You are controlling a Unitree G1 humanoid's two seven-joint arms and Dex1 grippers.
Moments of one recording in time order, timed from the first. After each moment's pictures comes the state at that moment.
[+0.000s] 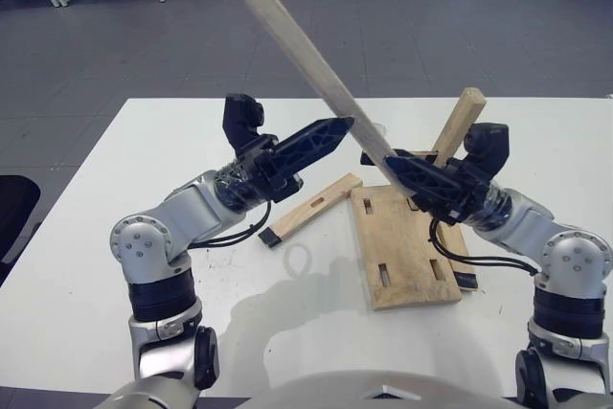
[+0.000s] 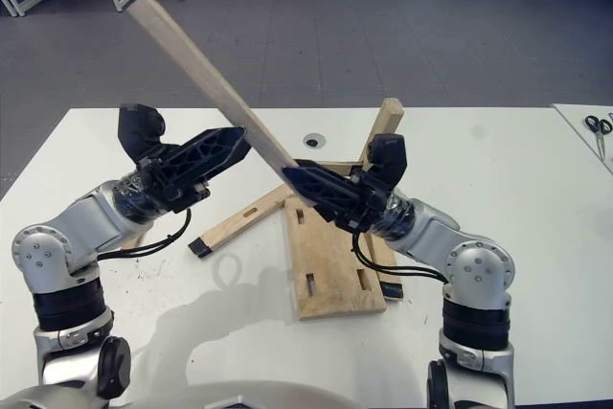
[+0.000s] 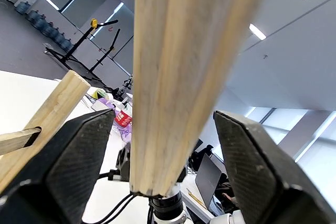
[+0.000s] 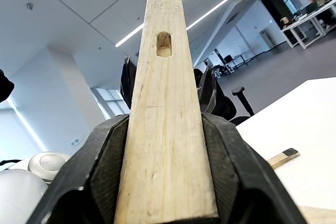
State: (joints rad) left arm -0.37 0.30 0.25 -0.30 -1.75 1.08 -0.18; right arm -0.28 -0.37 -0.16 -0.32 1.42 1.01 0.66
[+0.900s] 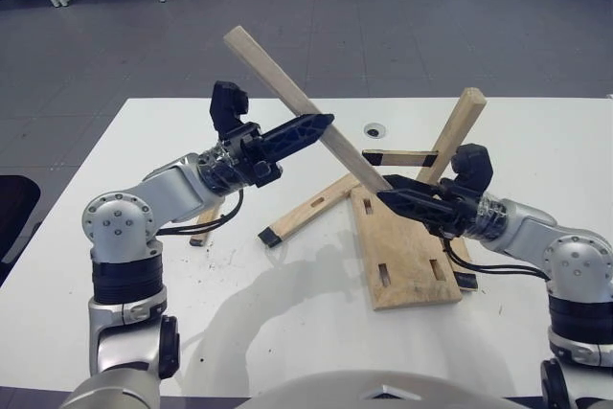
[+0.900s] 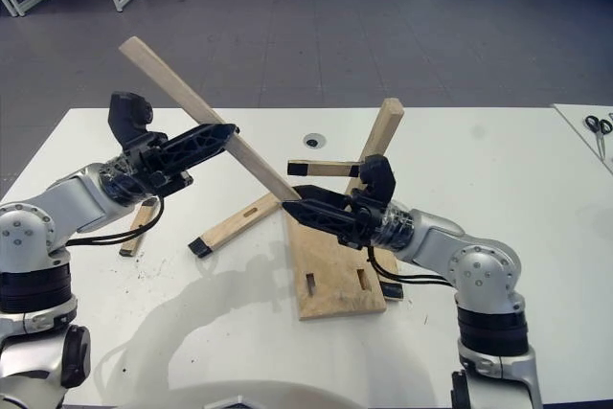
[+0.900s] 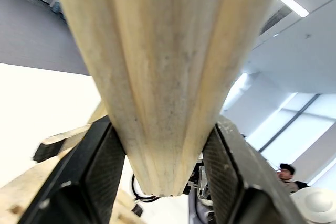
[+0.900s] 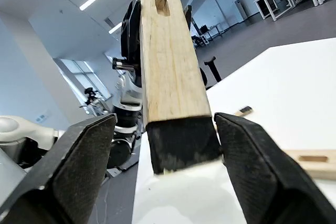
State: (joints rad) left arm -0.40 0.53 0.19 -0.20 -1.50 1.00 -0.41; right arm -0.19 -0.56 -0.10 -0.32 1.18 0.95 0.80
